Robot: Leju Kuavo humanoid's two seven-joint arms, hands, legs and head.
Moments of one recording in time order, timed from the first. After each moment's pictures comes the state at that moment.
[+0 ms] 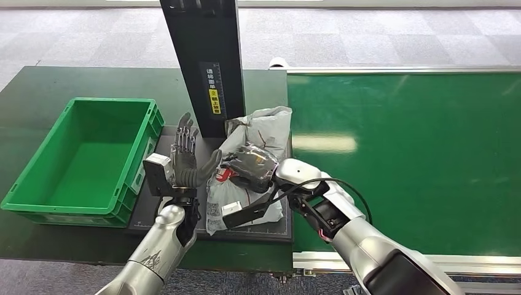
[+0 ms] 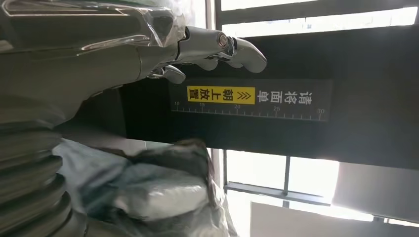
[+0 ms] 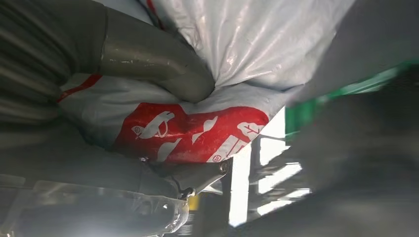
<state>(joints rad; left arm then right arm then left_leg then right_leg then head) -0.51 -0.21 -0.24 -0.83 0.12 0.19 -0.70 -0.85 0.13 0.88 -0.58 0.95 -0.15 -0.62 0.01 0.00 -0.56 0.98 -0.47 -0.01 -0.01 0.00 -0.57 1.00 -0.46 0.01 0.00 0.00</state>
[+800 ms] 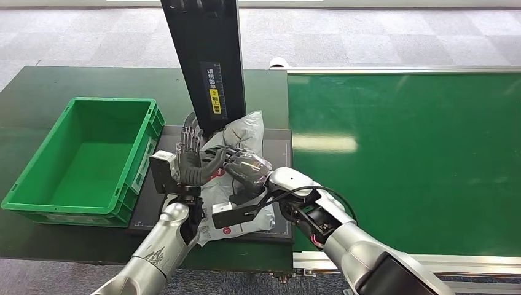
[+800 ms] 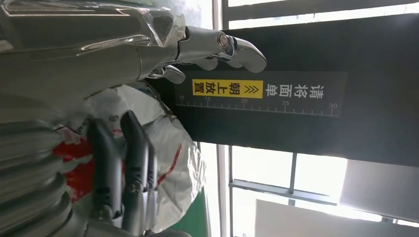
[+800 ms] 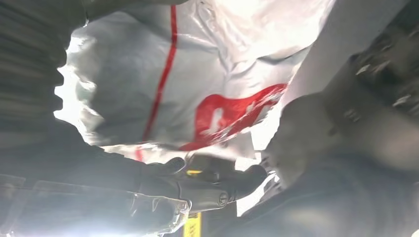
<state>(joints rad) -0.54 -0.22 -0.26 -0.77 0.15 0.20 -0.70 -0.84 0.16 0.94 -0.51 0.78 -0.18 -0.54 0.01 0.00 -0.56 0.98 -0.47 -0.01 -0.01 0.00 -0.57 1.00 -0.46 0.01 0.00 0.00</state>
